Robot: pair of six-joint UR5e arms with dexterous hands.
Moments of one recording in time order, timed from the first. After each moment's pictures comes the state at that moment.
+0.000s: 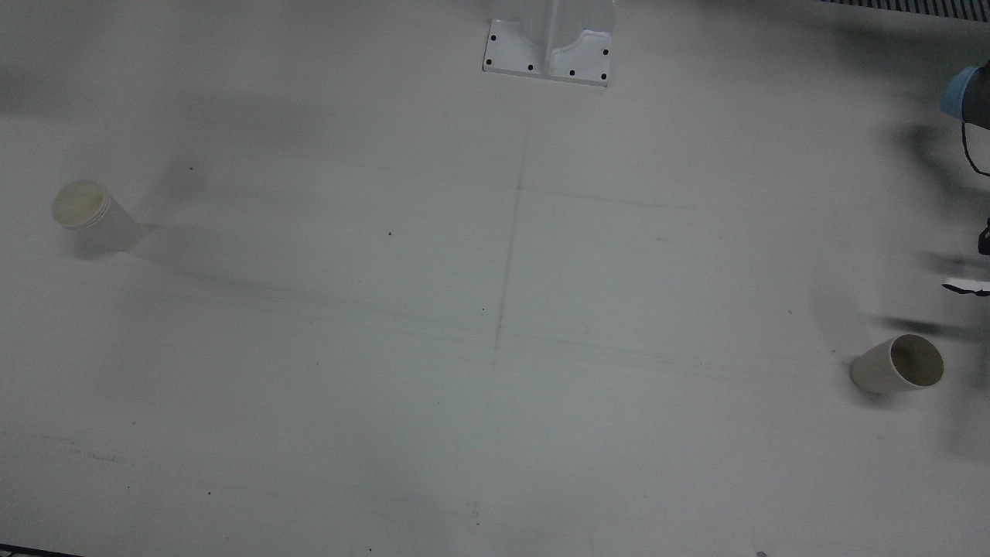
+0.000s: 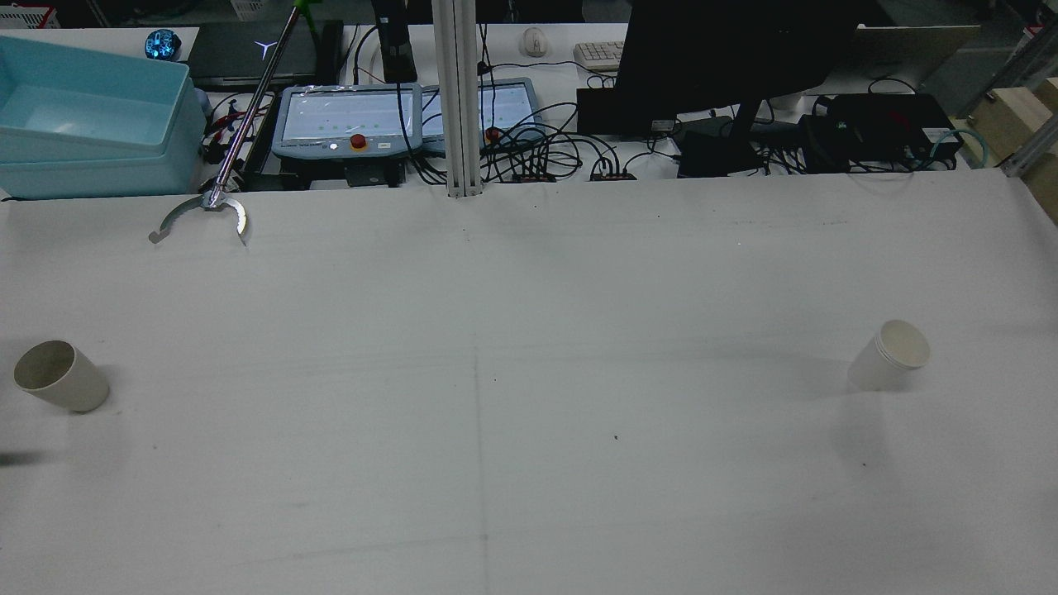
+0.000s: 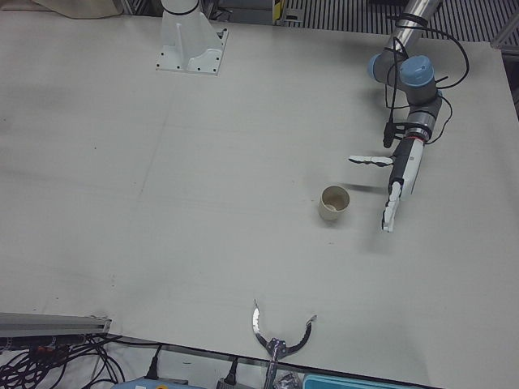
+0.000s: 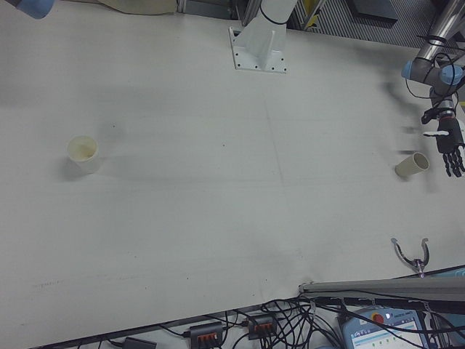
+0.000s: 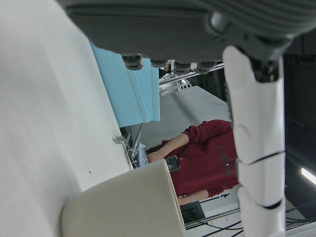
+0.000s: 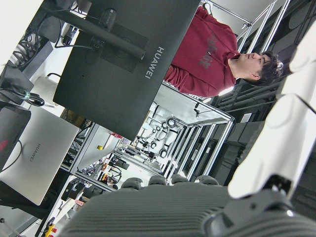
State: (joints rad) left arm -0.73 -1.30 -1.53 -0.58 0.95 0.47; right arm 1.54 -1.72 1.75 -3.08 -1.55 -0.44
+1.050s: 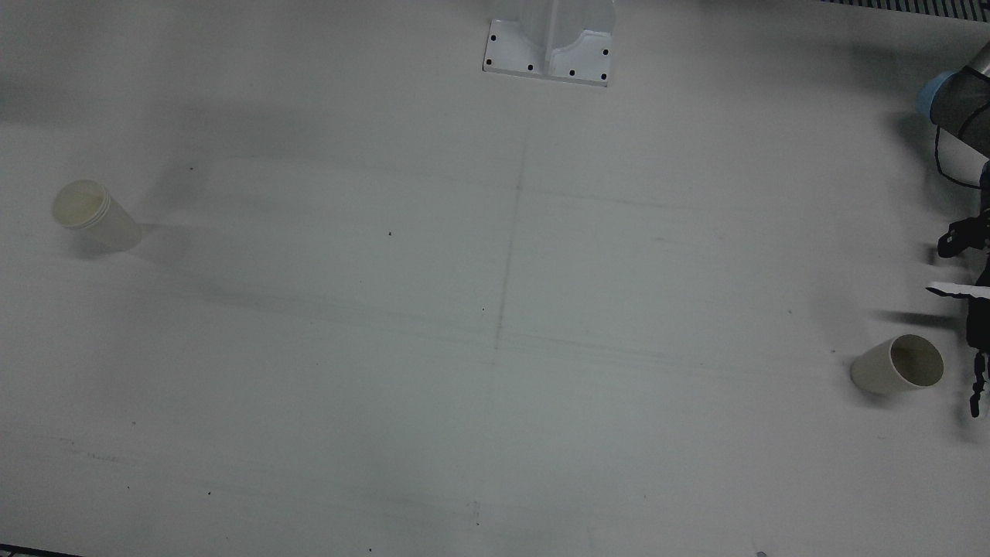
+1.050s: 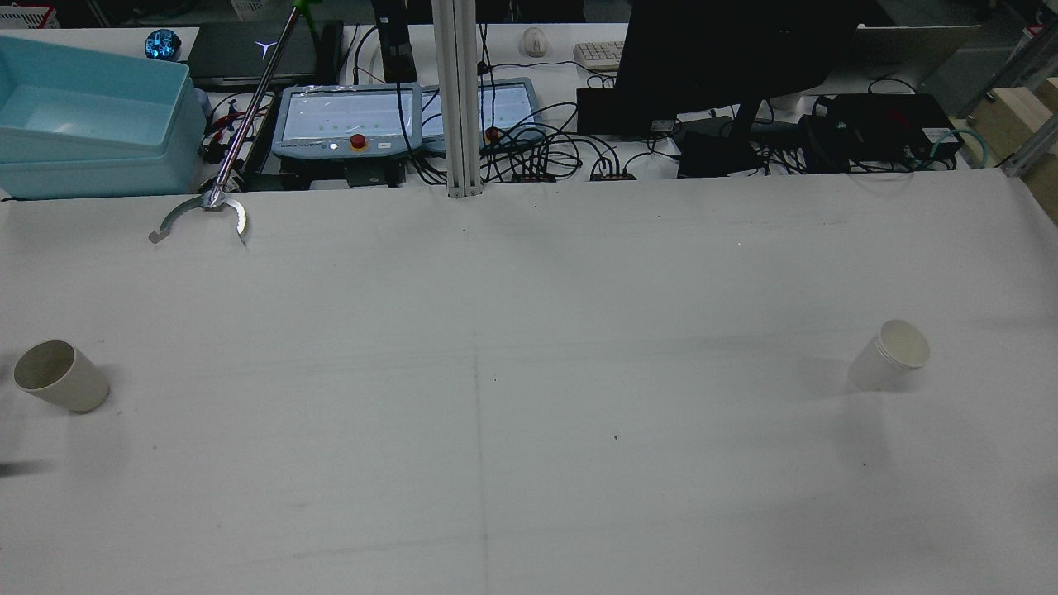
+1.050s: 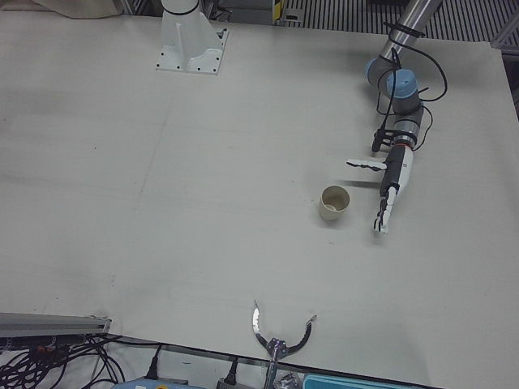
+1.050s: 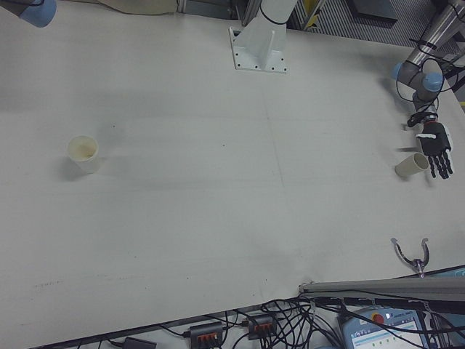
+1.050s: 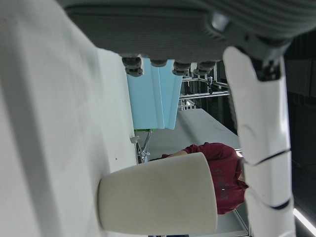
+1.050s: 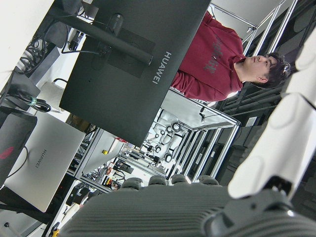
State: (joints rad) left arm -0.55 -1.35 -1.40 -0.68 0.70 0.34; right arm 1.51 -1.68 1.71 -3.08 -1.55 -0.44
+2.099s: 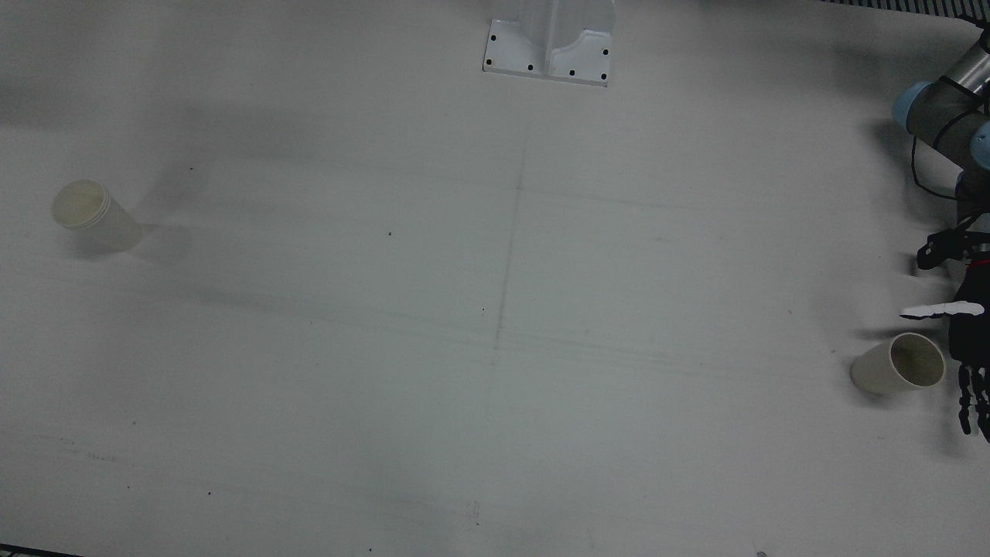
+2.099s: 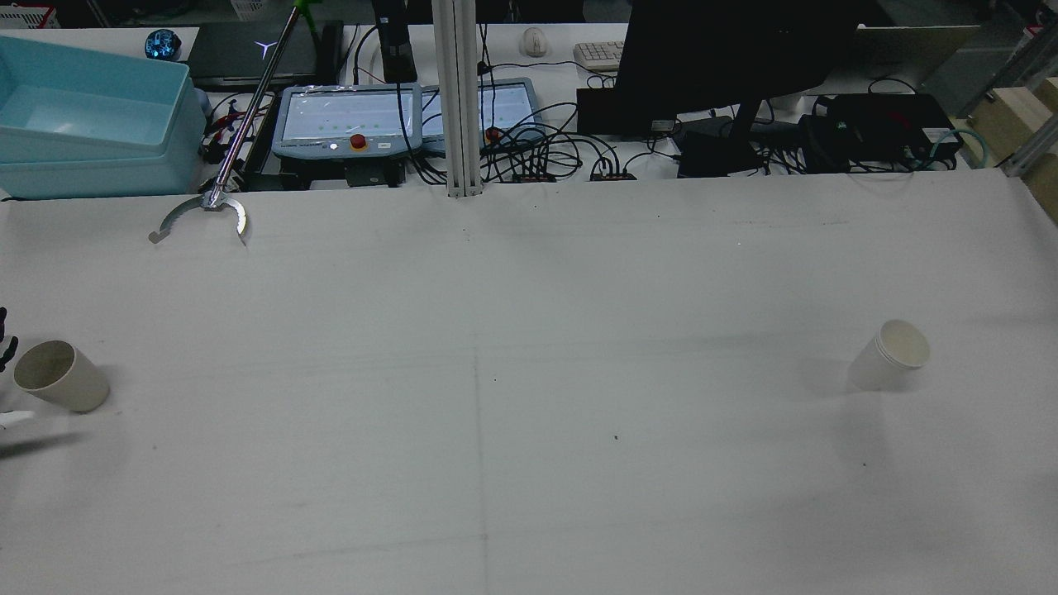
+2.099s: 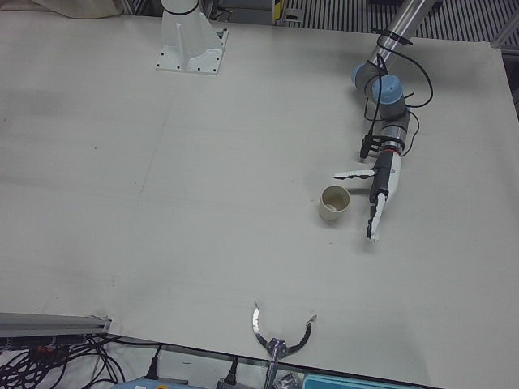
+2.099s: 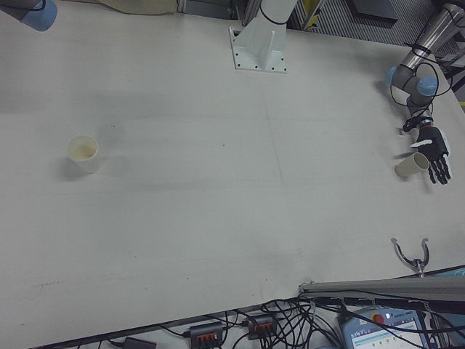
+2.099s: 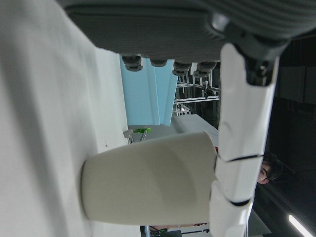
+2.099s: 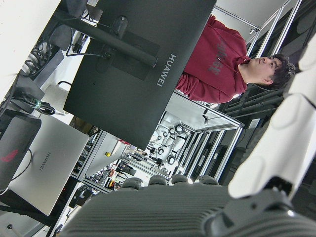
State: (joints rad) left arm -0.56 -1.42 -1.40 -0.61 0.67 0.34; right arm 1.50 -1.67 1.69 -3.08 -1.54 -0.44
